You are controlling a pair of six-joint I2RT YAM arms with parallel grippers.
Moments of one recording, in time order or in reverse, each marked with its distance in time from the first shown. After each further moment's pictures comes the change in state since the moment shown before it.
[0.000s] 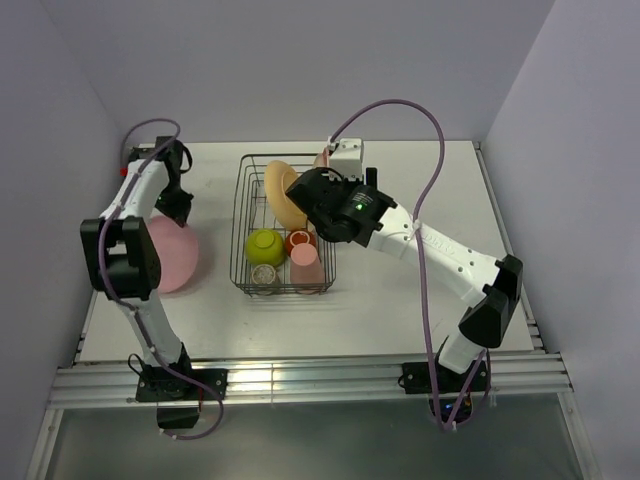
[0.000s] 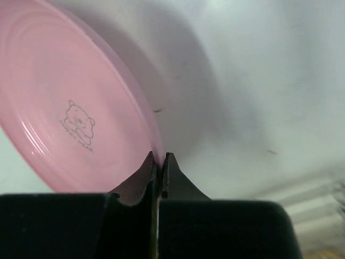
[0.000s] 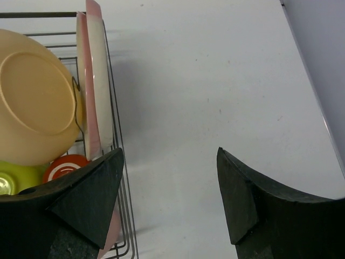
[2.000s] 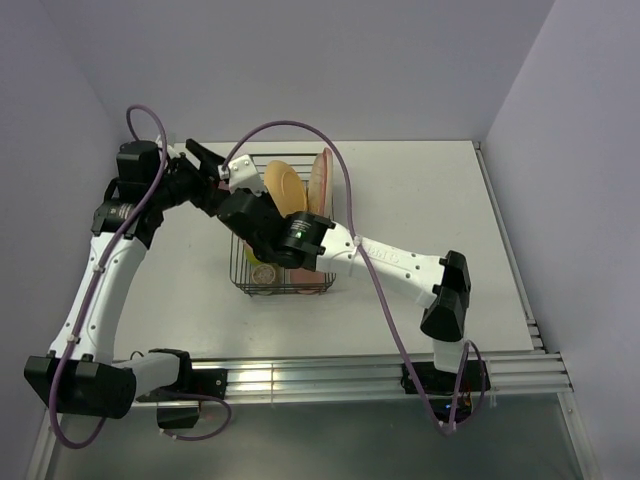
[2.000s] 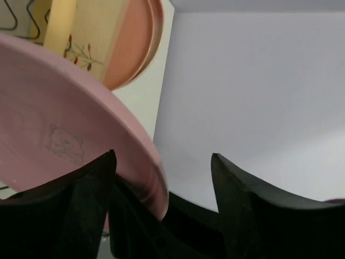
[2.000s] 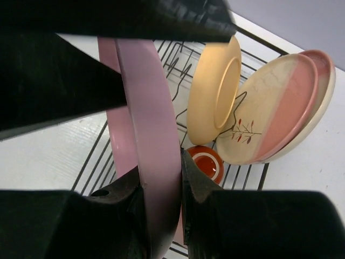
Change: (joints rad) left arm -0.138 -0.779 -0.386 0.605 0.921 -0.178; right arm 0.234 0.223 0.181 0.401 -0.289 -0.456
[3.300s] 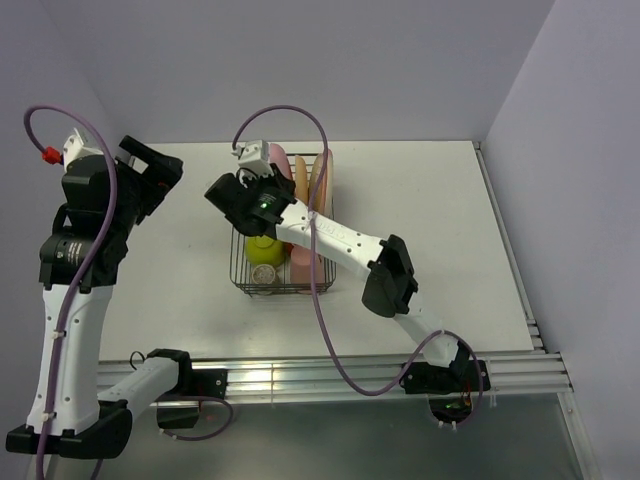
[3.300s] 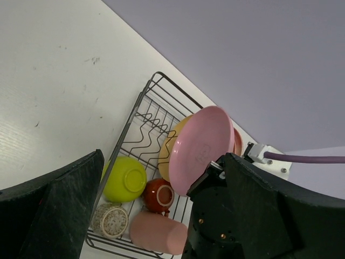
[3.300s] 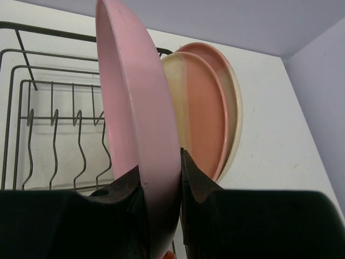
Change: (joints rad) left arm -0.002 -0.179 0.233 -0.315 -0.782 0.353; right arm -0.142 0.435 0.441 -0.286 0.490 0.168
